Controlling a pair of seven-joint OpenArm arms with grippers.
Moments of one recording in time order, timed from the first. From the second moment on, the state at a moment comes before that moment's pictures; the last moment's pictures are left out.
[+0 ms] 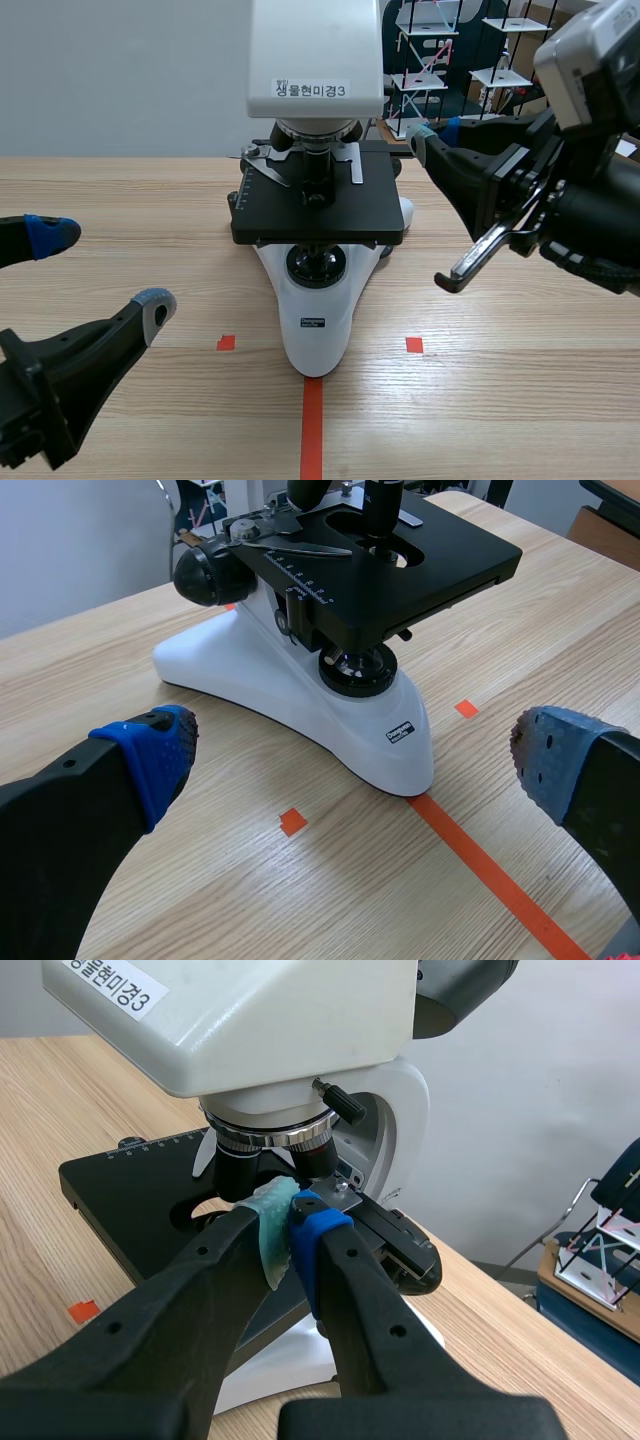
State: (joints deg) left arm 47.8 -32.4 -8.6 120.2 -21.8 -26.4 -9.8; right arm -18.1 31.4 -5.9 109.7 8.4 24.9 14.6
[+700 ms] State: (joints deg) left arm 47.8 -32.4 -8.6 120.2 -21.8 -26.4 -9.8; right arm -18.2 31.4 -5.9 109.7 8.4 24.9 13.5
